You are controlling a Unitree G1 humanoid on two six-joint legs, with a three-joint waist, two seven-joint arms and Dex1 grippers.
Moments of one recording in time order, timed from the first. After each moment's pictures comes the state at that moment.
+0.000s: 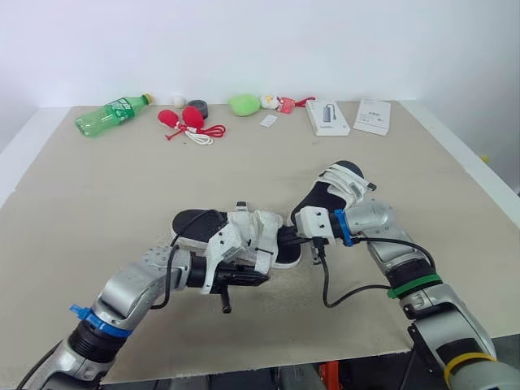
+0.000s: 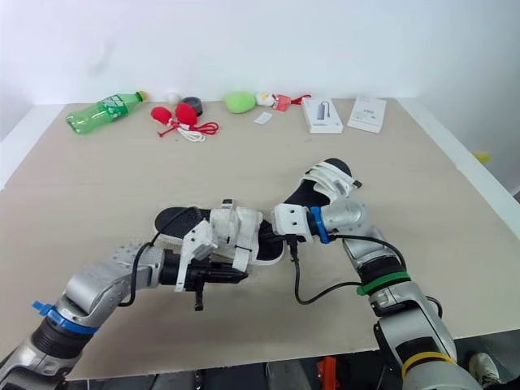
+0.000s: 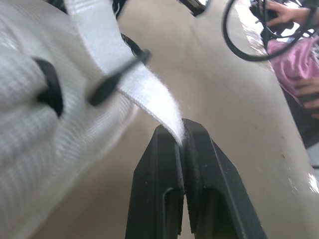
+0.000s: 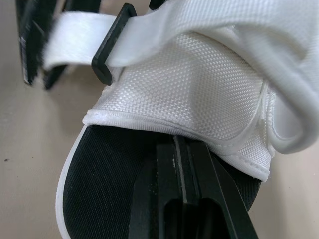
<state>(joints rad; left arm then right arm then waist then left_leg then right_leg) -0.33 0.55 -0.32 -0.33 -0.51 0.75 -0.93 -0.70 -0.52 0.32 0.47 0.05 -0.29 1.33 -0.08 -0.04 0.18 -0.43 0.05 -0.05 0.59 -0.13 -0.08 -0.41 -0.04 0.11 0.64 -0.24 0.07</state>
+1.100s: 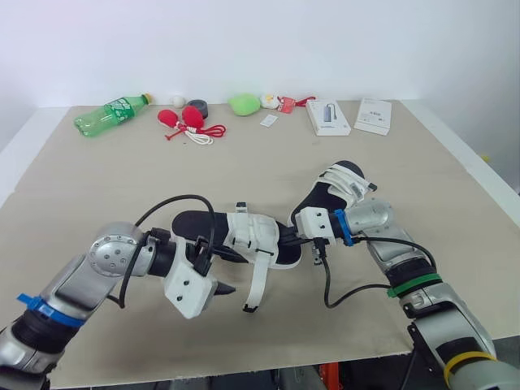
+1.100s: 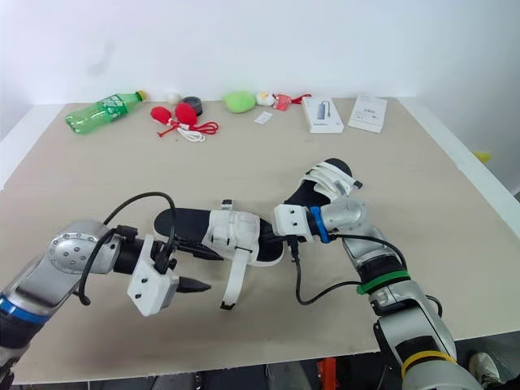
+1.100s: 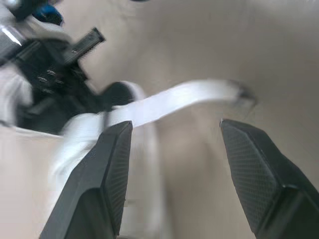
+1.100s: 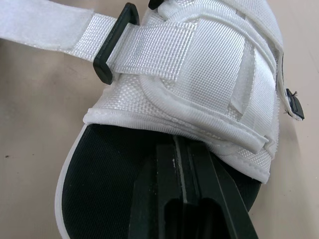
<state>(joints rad) -0.39 0.82 -0.29 -0.25 -0.02 -0.49 -1.16 -0.71 -0.52 0.32 0.48 0.05 -0.31 1.35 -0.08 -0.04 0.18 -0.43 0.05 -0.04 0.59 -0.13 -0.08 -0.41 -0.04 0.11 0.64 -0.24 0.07</state>
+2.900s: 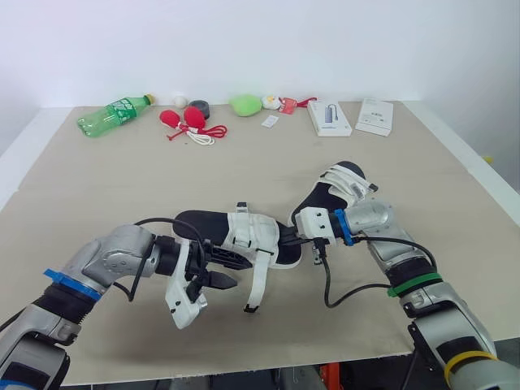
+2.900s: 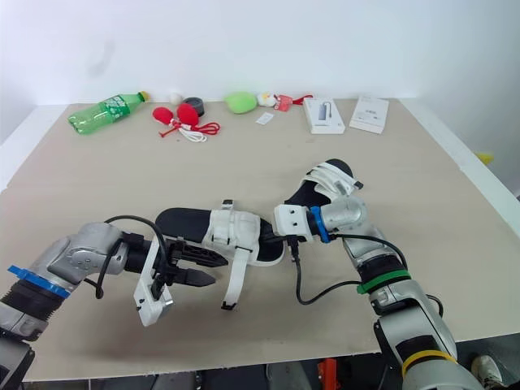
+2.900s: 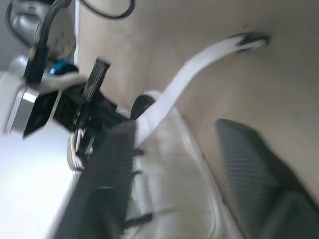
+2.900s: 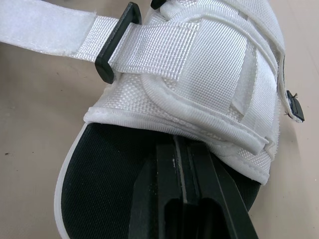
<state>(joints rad) -0.51 0.75 -0.37 0.12 0.28 -1.12 -0.88 -0.71 -0.52 0.33 0.49 0.05 -0.32 1.35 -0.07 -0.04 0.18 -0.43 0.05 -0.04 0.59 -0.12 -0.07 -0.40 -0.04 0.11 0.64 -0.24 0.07</state>
